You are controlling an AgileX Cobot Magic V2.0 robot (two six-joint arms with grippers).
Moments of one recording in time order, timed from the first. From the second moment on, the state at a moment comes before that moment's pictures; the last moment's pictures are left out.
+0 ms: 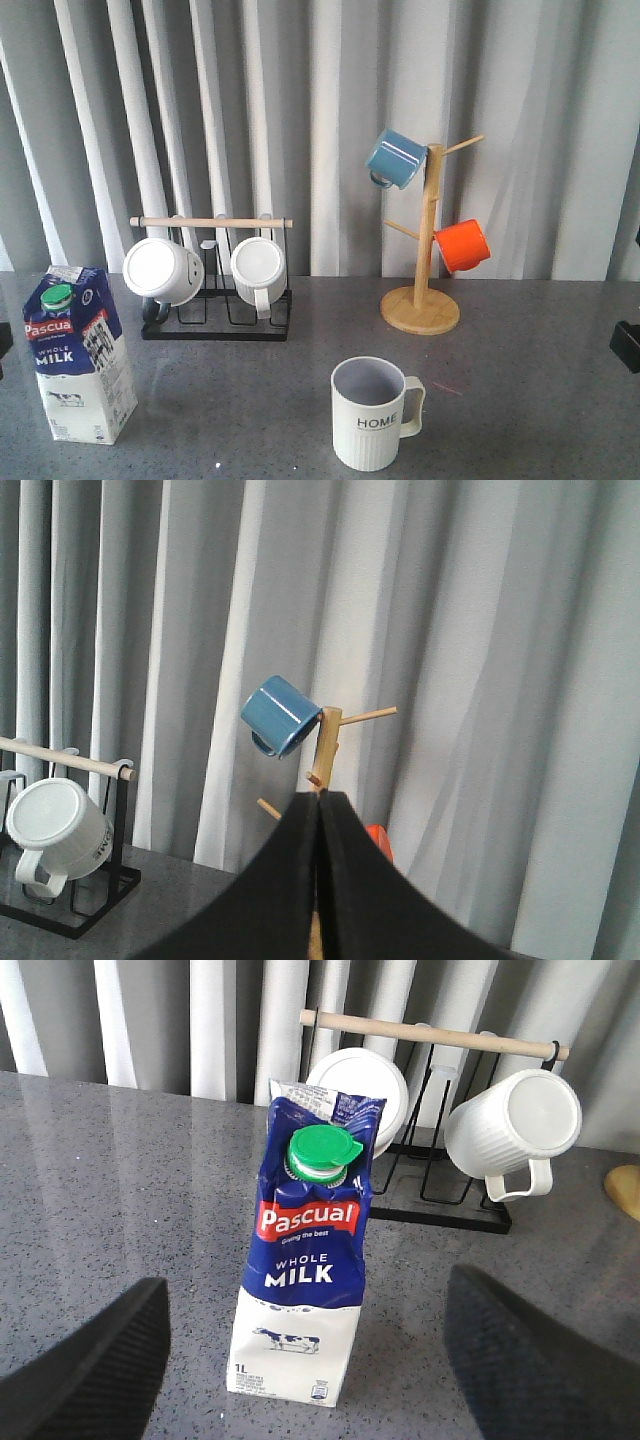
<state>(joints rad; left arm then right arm) 0.00 1.01 -0.75 -0.16 0.13 0.00 0.14 0.88 -0.73 -0.16 -0.23 0.04</state>
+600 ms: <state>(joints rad) -0.01 1.08 -0.79 -0.16 -0.10 0.00 0.14 0.88 -0.73 -0.16 -0.23 0.04</state>
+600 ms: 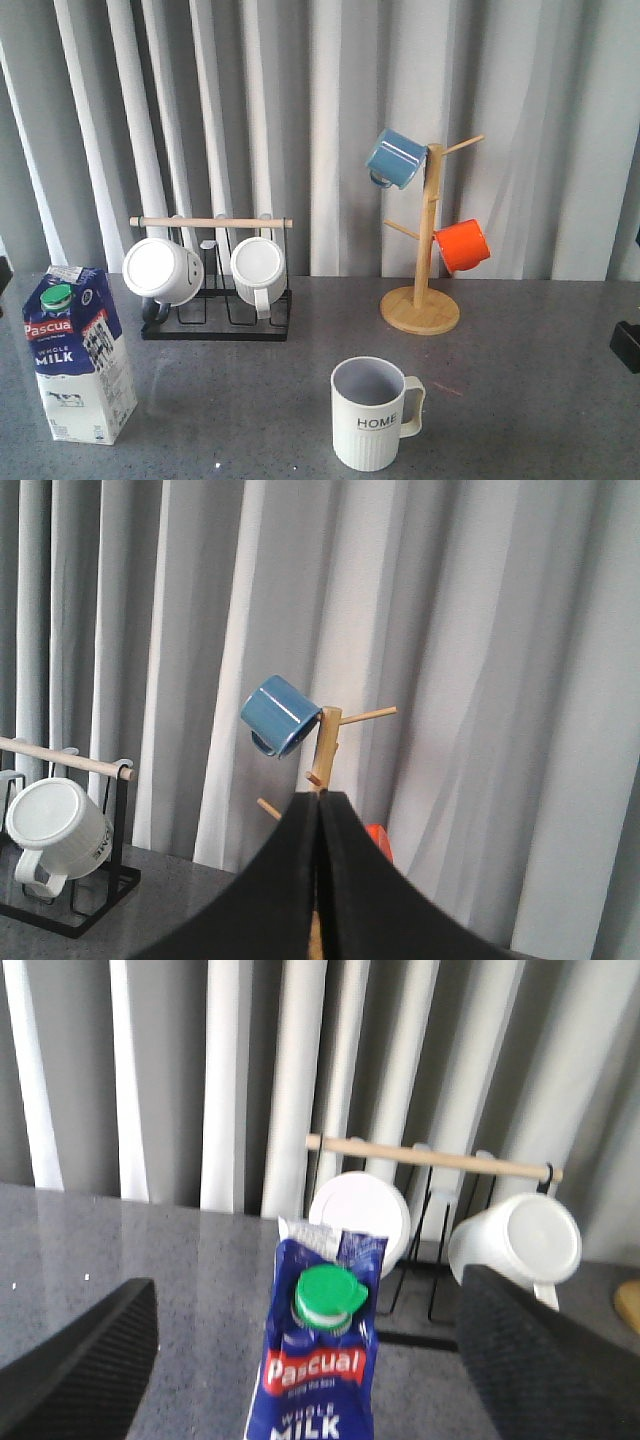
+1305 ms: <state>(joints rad) -0.05 1.52 -0.97 -0.12 -0.31 0.01 0.14 0.88 -0.73 -0.16 -0.23 0.04</state>
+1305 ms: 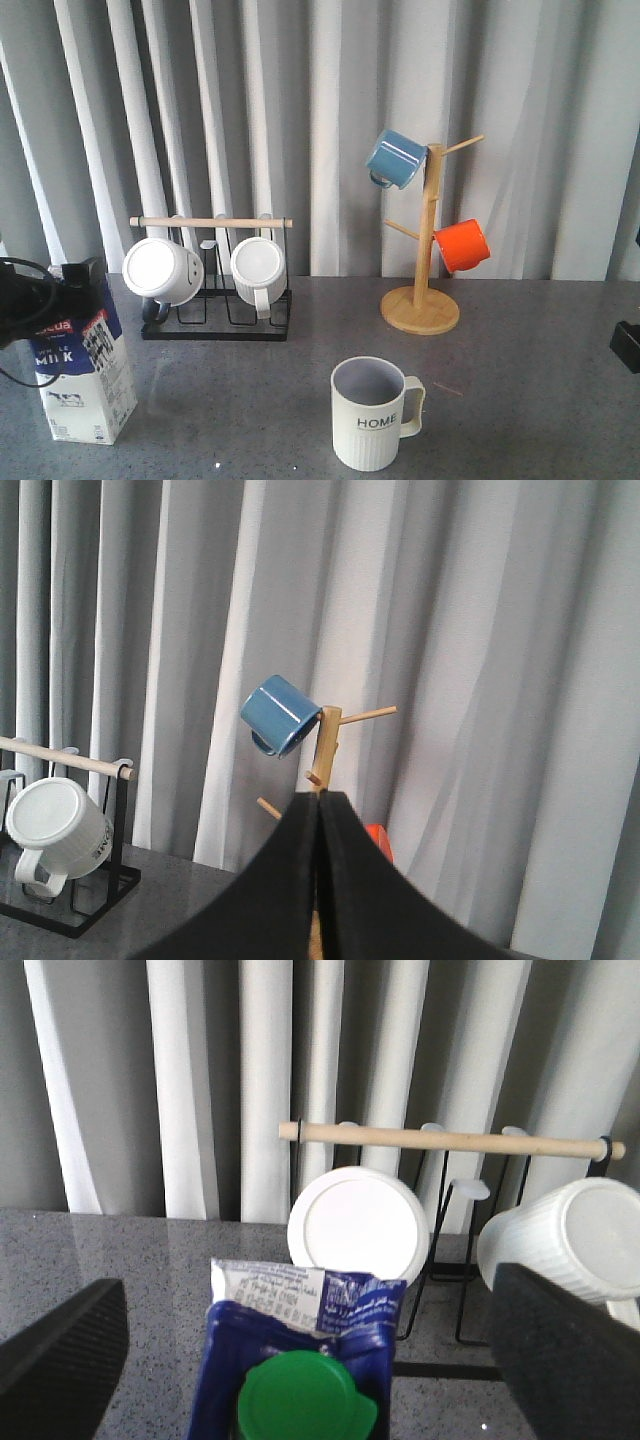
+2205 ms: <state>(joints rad) -0.03 1.61 -0.98 -0.17 -0.28 0.03 0.14 0.88 -0.73 -0.16 -0.23 0.04</state>
